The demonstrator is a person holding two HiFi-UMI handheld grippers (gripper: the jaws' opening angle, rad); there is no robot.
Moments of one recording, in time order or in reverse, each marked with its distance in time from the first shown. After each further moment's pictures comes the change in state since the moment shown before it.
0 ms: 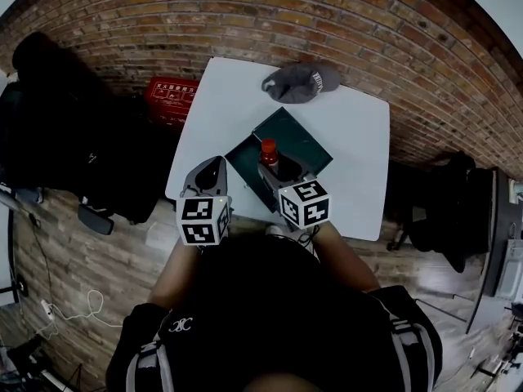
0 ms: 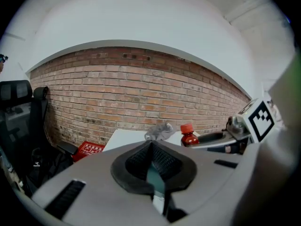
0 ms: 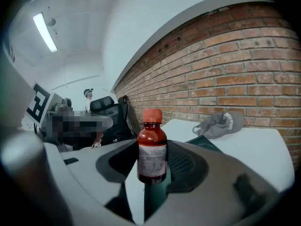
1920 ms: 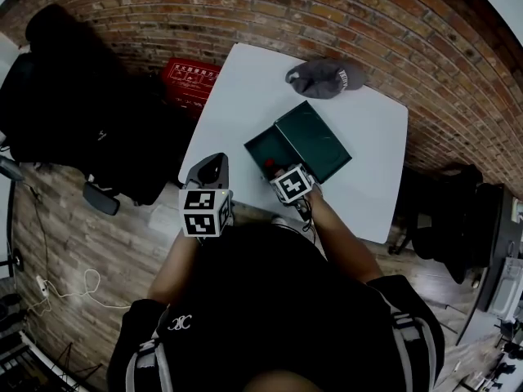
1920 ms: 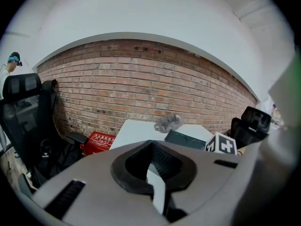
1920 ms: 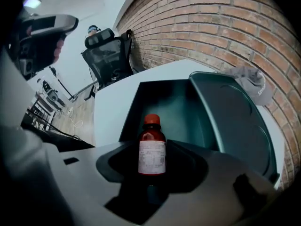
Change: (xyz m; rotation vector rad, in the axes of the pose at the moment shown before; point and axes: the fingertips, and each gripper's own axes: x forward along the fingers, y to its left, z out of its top) left arm -0.016 0.047 -0.040 -0.054 0.081 0.057; right arm 0.078 -0.016 -0.184 -0.195 0.693 0.016
